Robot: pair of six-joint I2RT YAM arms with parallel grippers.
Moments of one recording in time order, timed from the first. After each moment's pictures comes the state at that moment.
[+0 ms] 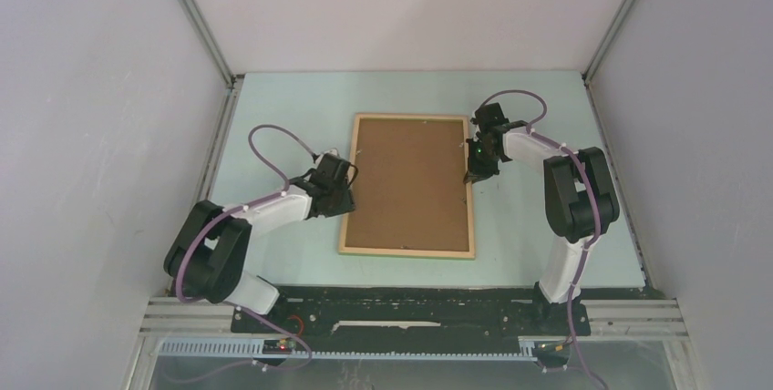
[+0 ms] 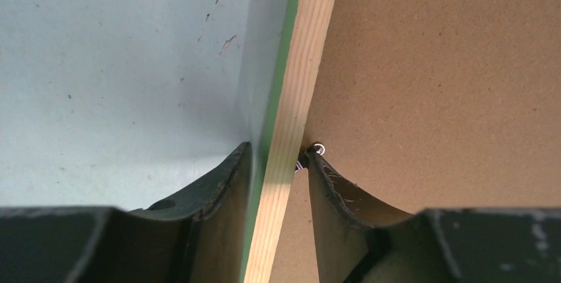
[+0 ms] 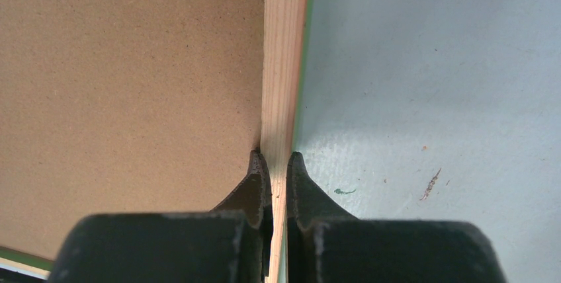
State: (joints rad) left arm -0.50 1.47 0.72 -0.29 -0.17 -0.67; right arm 0.27 1.89 1.26 -0.57 -0.14 0.30
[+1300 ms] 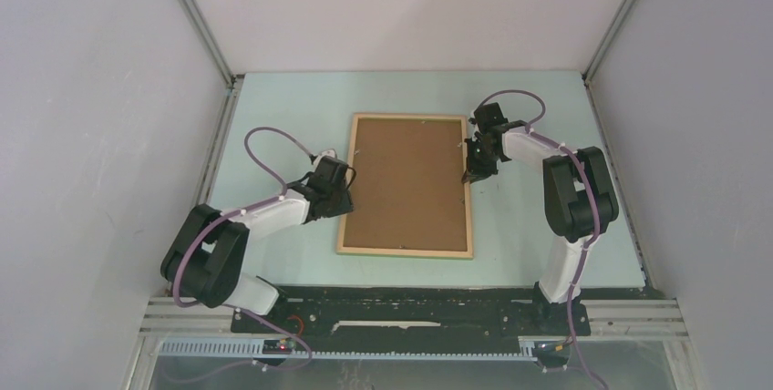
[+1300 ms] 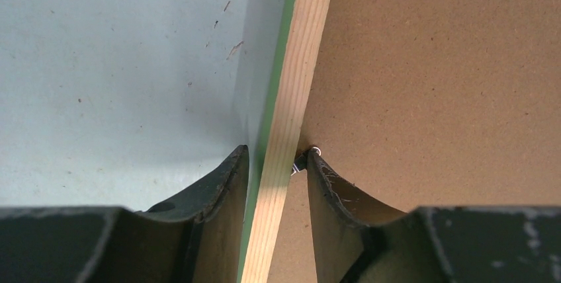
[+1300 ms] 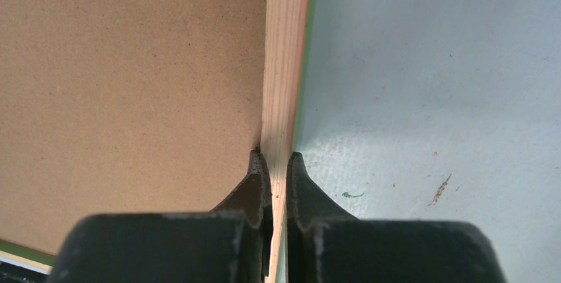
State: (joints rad) left arm -0.49 1.45 0.68 -0.23 -0.19 -0.67; right arm 0.28 1.90 1.26 -0.56 -0.15 0.29
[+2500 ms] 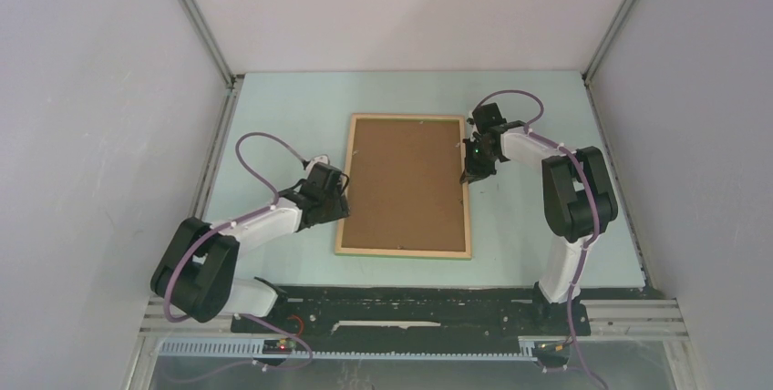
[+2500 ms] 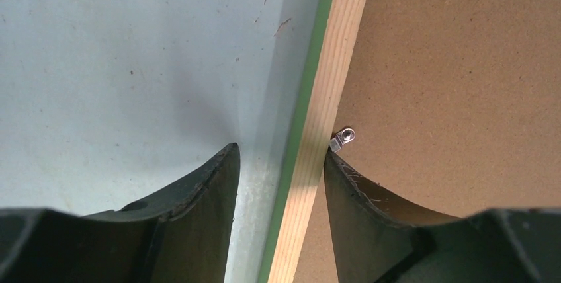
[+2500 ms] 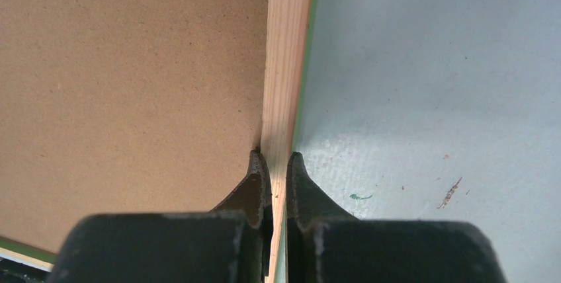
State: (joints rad) left arm -0.48 1.36 0.61 -0.25 -0.22 -0.65; right arm 0.29 1.90 1.26 -0.56 -0.16 0.29
